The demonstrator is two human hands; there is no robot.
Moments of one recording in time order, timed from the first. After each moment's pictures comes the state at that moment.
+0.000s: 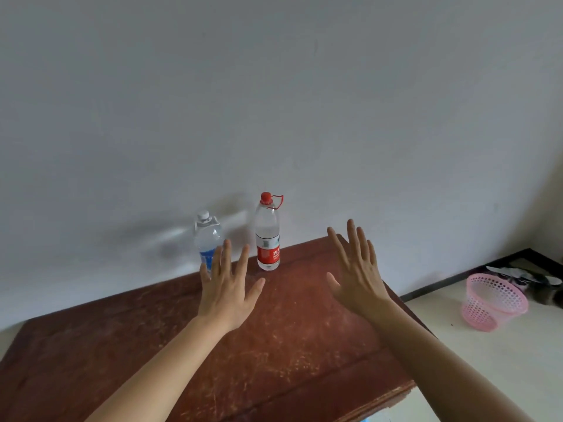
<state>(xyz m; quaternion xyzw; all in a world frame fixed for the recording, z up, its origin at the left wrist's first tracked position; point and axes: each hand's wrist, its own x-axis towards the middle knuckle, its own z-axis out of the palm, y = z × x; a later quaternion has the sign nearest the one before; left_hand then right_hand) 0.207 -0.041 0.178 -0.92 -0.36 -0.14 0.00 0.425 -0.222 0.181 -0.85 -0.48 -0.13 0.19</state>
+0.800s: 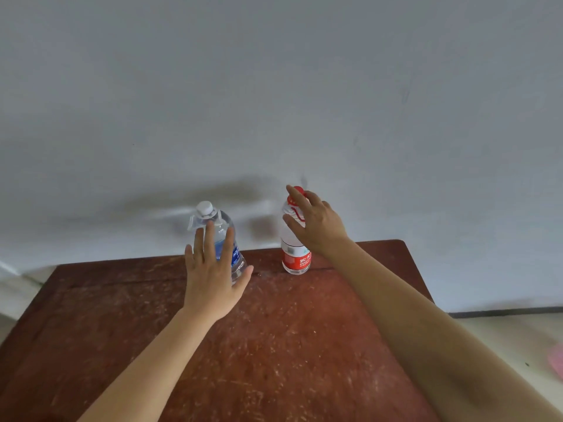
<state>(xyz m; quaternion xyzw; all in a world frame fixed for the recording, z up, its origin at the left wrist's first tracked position) 0.291 0.097 0.126 -0.86 -0.49 -0.13 0.05 0.546 0.068 0.173 -0.75 -0.62 0.07 0.23</state>
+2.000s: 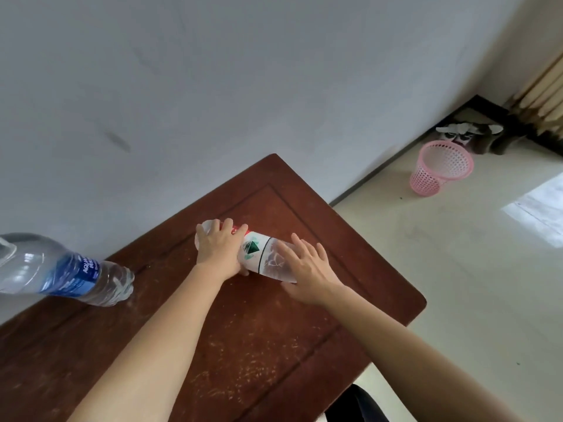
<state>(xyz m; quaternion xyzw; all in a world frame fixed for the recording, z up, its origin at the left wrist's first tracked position) 0.492 0.030 0.028 -0.96 -0.19 0.20 0.08 0.556 -0.180 0.012 -0.87 -0.41 0.26 0.13</state>
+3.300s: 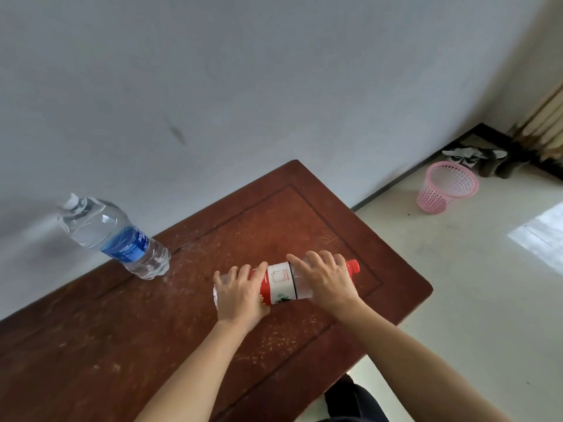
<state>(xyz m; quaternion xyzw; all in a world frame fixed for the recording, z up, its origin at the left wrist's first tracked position) 0.348 -0.040 0.021 -0.97 -0.24 0.03 -0.01 0.486 -0.198 0.020 -0.89 -0.45 0.07 0.00</state>
